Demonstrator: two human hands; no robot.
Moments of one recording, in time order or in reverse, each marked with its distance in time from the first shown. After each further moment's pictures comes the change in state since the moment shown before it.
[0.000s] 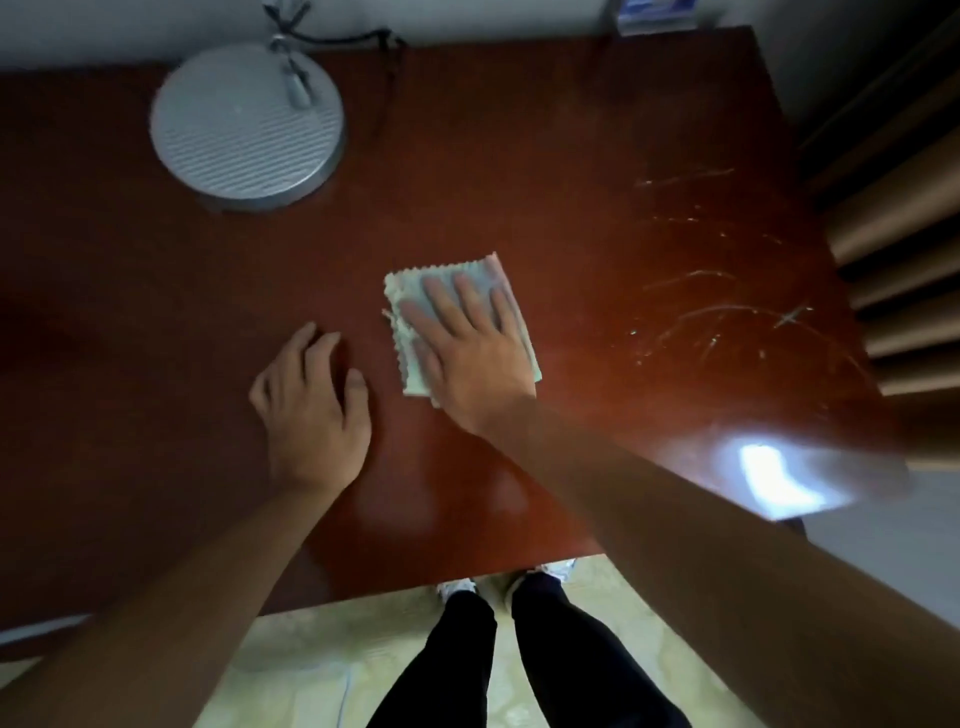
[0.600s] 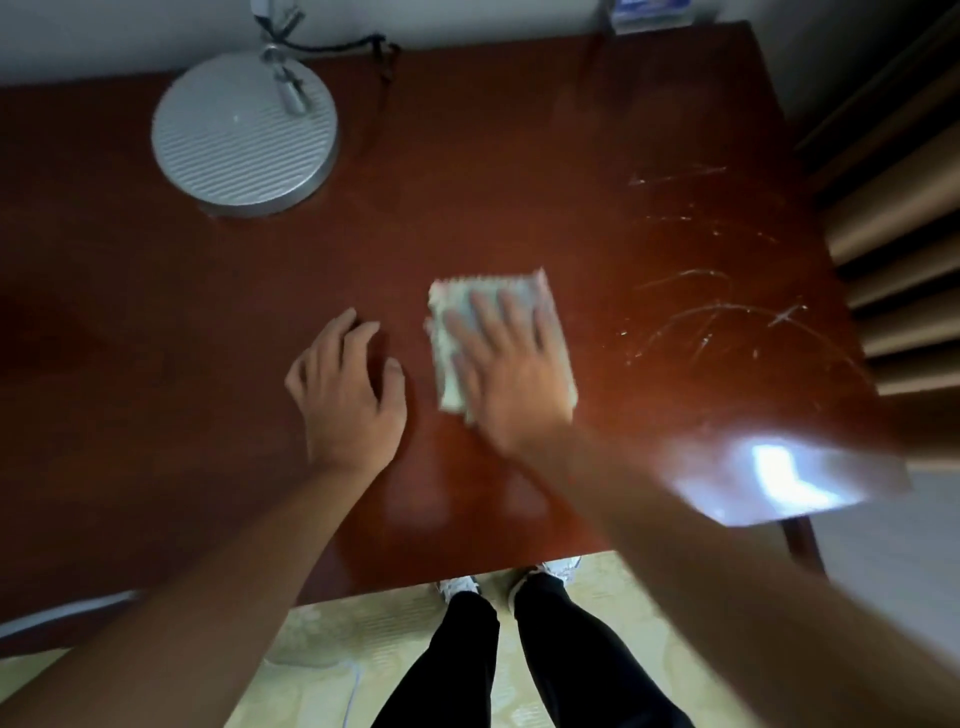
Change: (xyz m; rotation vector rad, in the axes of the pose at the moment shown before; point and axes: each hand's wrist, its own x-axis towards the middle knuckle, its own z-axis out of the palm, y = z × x) left_hand 0.007 0.042 0.014 -0.054 -0.021 -0.008; right_hand -0.030 0.035 -0.002 -0.051 0.052 0.085
